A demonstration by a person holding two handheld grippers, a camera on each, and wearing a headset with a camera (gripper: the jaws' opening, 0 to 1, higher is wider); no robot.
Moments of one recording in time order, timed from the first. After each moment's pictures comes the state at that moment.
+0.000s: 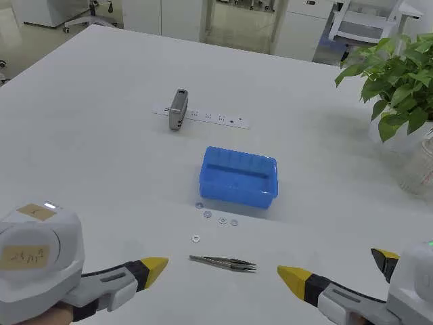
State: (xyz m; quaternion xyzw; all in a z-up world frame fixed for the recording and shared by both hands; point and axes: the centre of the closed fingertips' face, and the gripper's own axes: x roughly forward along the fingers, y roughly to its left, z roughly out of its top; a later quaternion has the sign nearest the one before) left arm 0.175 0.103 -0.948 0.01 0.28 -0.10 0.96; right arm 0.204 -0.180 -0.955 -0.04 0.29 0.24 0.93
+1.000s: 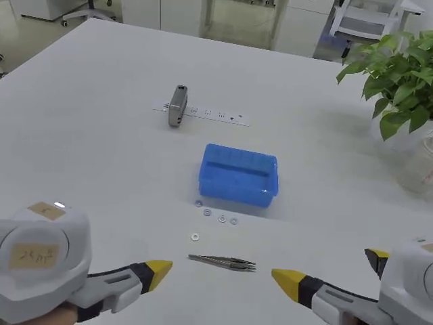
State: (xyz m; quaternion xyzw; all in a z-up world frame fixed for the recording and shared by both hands) left arm 0.177 0.090 -0.956 0.02 0.29 -0.13 0.95; right arm 0.208 -0.173 -0.955 -0.04 0.30 0.24 0.92
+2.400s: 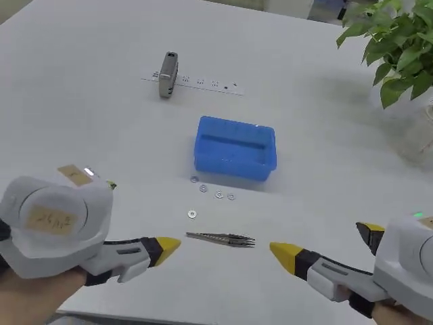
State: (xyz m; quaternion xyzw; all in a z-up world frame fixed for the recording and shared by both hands) left arm 0.201 0.054 -0.964 0.09 0.30 -0.27 0.91; right arm 0.214 -0.169 -0.965 -0.05 0.31 0.23 0.92
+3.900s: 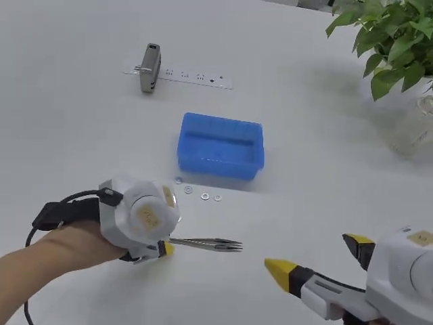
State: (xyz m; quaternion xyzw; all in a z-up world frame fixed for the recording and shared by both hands) left arm 0.227 -0.003 -1.074 0.28 0.39 -0.48 0.73; right arm 0.211 -0.180 -0.980 -0.05 0.34 0.23 0.91
